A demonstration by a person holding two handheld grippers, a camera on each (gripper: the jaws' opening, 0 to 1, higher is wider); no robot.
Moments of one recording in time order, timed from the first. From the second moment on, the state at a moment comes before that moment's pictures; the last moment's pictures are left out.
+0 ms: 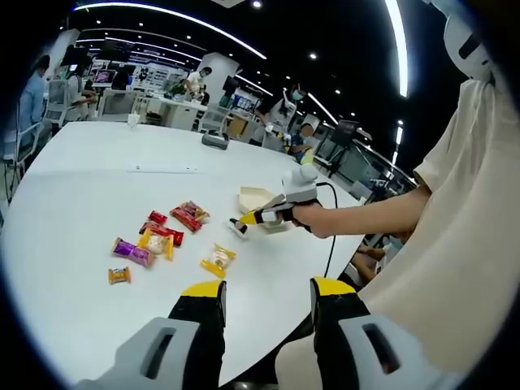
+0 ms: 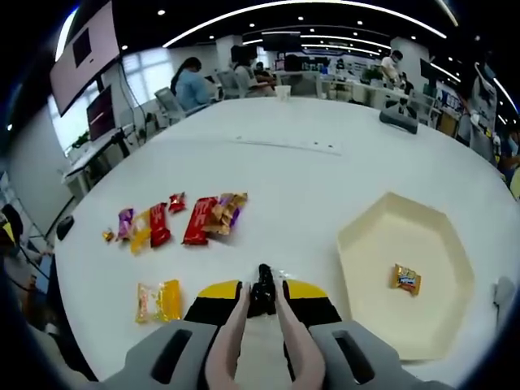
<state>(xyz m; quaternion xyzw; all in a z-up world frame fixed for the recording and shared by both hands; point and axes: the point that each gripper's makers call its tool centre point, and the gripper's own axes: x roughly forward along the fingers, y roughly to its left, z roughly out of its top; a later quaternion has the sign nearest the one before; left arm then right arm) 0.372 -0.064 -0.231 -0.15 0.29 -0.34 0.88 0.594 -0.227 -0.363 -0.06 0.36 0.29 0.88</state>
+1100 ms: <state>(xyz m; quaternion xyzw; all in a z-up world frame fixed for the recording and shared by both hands) 0.380 -0.086 -0.219 -0.13 0.27 -0.33 0.90 0.626 -0.239 -0.282 -0.04 0.28 0.30 0.91</state>
